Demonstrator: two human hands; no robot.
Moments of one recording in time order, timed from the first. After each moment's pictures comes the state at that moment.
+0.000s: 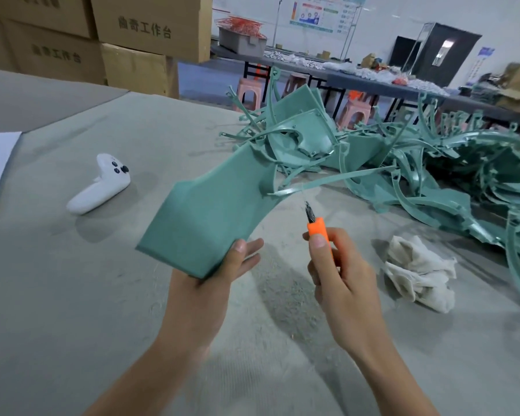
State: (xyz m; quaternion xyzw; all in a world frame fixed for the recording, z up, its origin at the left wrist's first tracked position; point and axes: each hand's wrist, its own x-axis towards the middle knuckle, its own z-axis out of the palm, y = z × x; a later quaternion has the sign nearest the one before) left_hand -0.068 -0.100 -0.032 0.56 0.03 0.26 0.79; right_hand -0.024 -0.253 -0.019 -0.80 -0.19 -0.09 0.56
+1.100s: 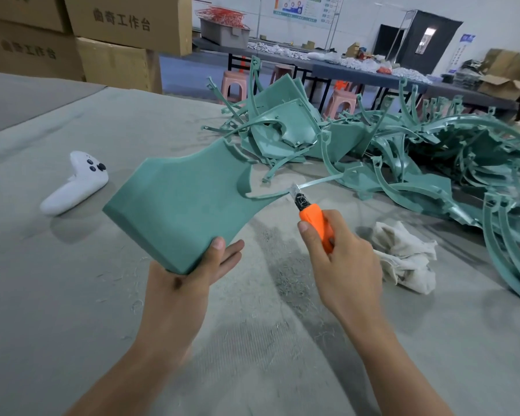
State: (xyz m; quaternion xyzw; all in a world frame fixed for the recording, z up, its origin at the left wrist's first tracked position) left_hand -0.068 -0.099 -0.041 0.57 0.01 0.26 0.78; right_hand 0.002 -0.271 -0.031 -0.91 -0.12 -0.25 0.30
